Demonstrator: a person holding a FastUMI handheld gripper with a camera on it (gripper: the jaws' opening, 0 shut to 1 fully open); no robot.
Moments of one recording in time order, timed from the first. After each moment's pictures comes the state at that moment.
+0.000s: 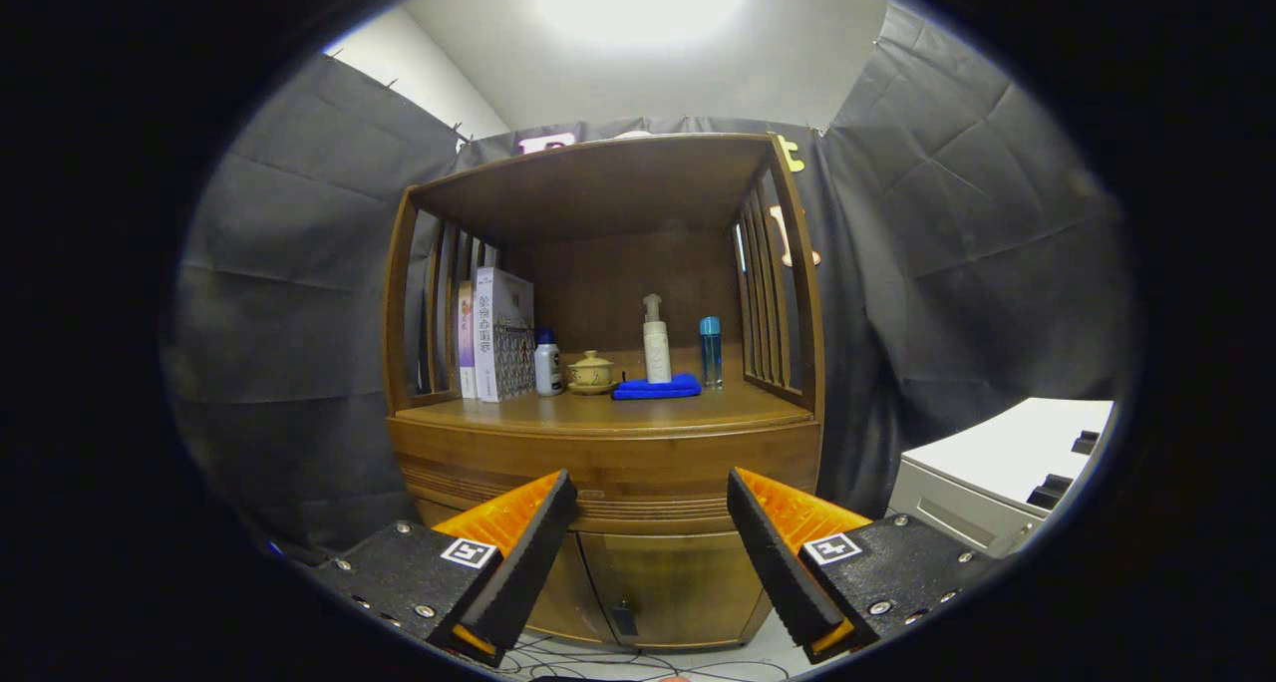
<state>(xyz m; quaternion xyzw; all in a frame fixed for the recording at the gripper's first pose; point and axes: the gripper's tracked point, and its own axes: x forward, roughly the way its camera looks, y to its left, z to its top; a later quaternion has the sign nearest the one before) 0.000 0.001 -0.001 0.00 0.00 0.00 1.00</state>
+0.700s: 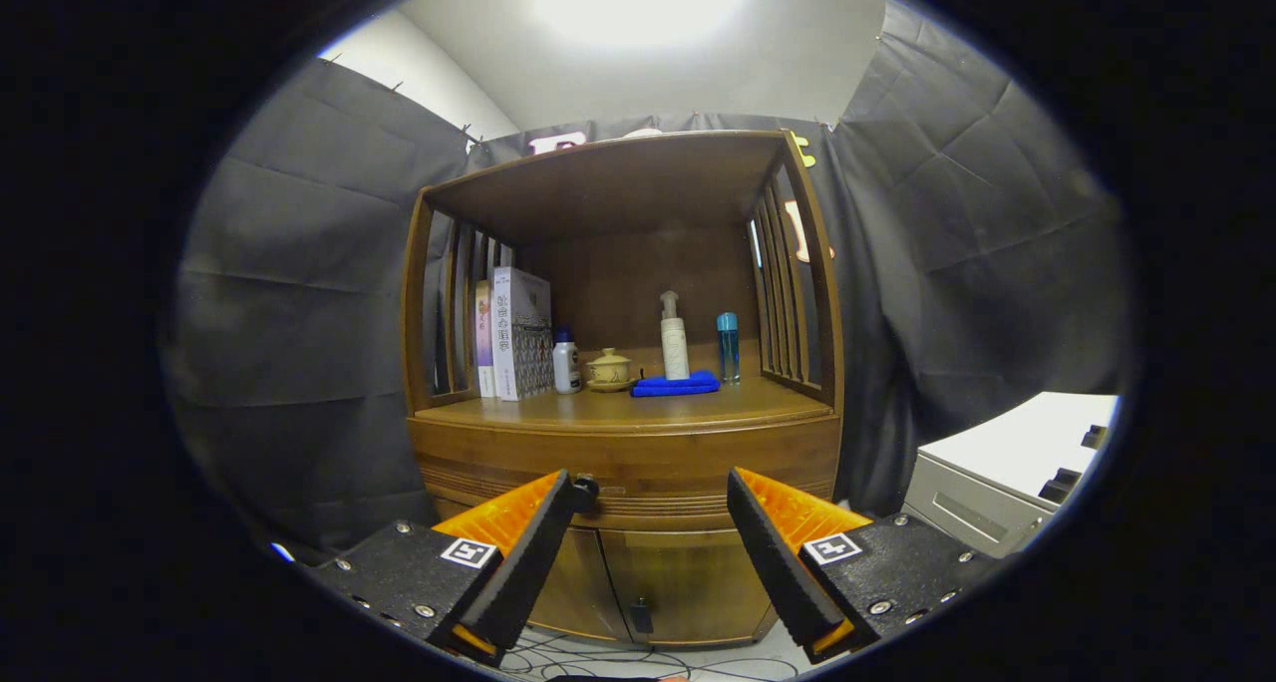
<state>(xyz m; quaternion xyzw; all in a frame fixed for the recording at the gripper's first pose) -0.003 0.013 0.003 0.00 -0.01 0.02 1.00</state>
